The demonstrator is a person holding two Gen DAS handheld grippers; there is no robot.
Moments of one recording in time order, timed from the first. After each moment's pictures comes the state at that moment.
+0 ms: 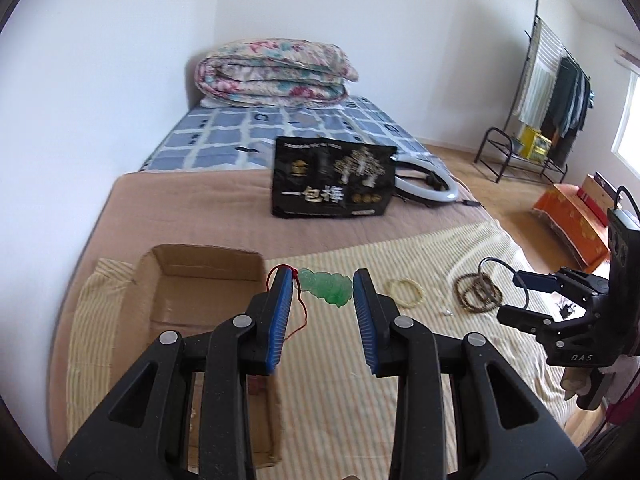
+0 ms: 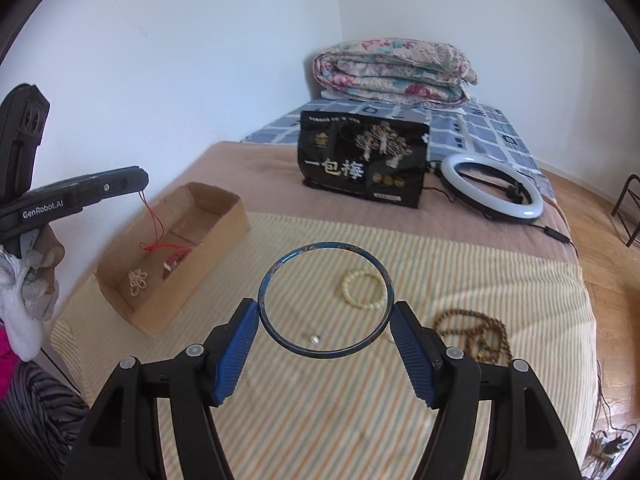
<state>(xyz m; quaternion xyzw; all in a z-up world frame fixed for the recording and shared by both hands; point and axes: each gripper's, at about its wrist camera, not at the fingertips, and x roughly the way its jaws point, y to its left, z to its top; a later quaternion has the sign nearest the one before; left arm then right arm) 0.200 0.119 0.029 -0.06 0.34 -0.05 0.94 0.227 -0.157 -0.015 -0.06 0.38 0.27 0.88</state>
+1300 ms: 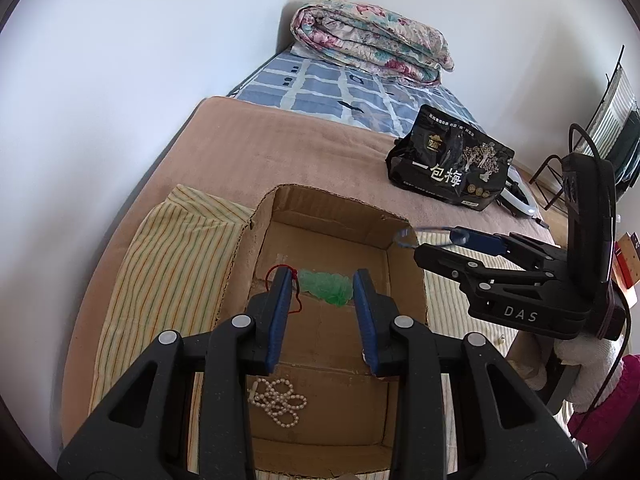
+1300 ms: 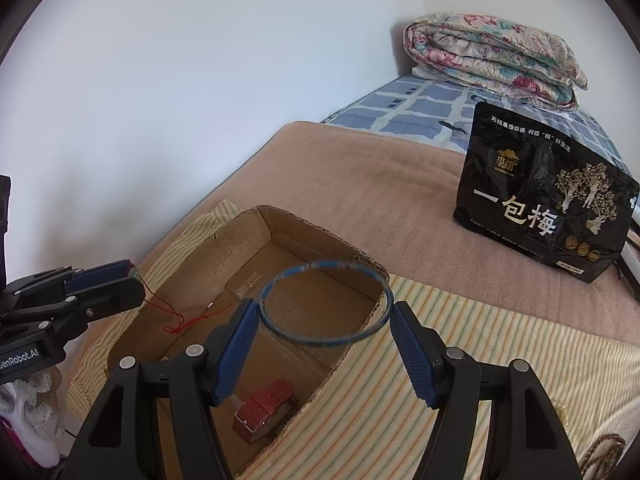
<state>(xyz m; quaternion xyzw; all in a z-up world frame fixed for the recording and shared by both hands) 0.206 0.253 -0.032 -0.15 0.41 0.05 0.90 0.319 0.077 -0.068 -0.07 0.42 0.37 0.82</state>
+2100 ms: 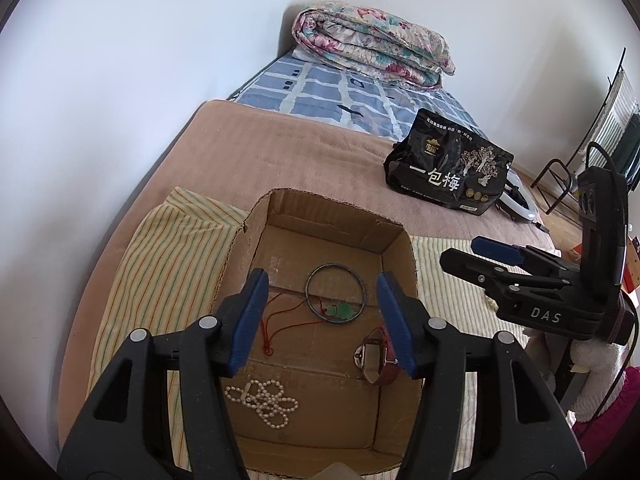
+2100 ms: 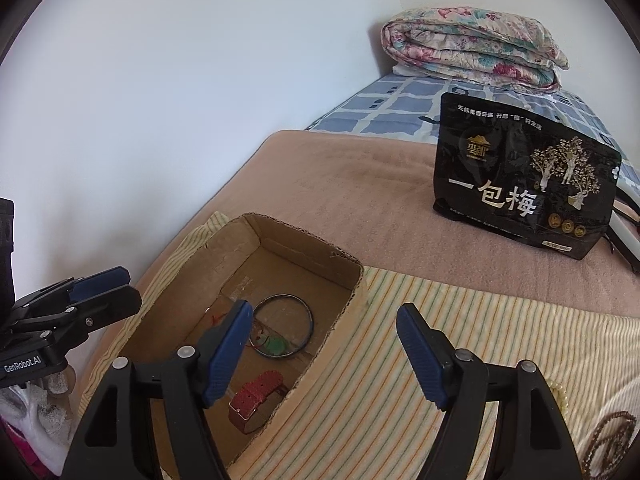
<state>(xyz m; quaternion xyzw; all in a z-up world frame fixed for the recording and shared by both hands) 0.209 0.244 -0.028 -0.15 0.40 0.05 0.90 0.322 0.048 -0.062 -0.03 0.43 0.35 0.83</state>
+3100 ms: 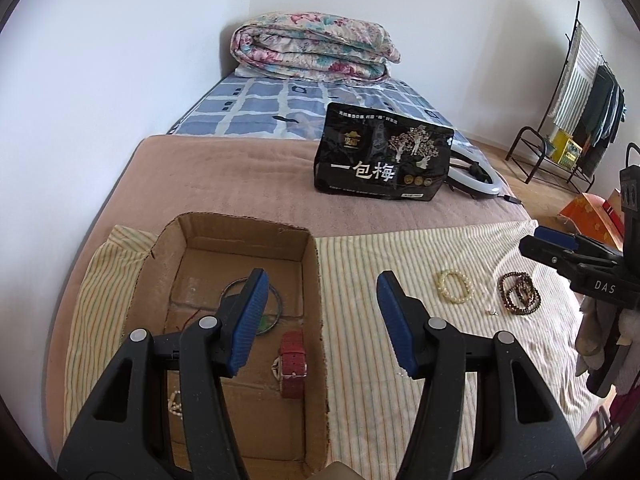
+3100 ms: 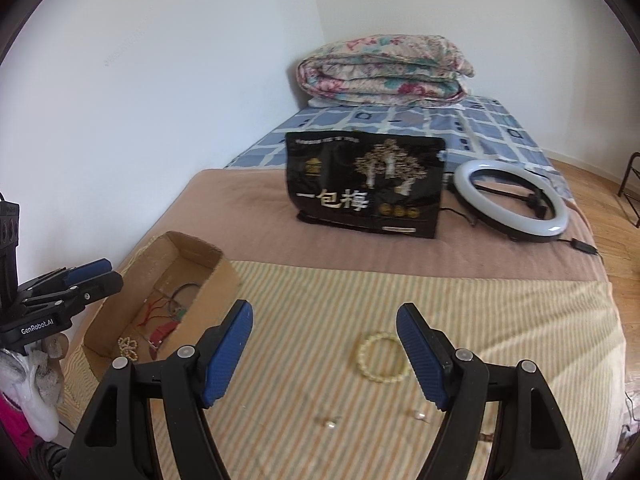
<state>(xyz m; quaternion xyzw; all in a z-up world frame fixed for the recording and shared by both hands) 0.225 0.150 -0.012 -0.08 0.38 0.00 0.92 0.312 -0.119 -0.027 -0.02 0.39 0.25 0.89</state>
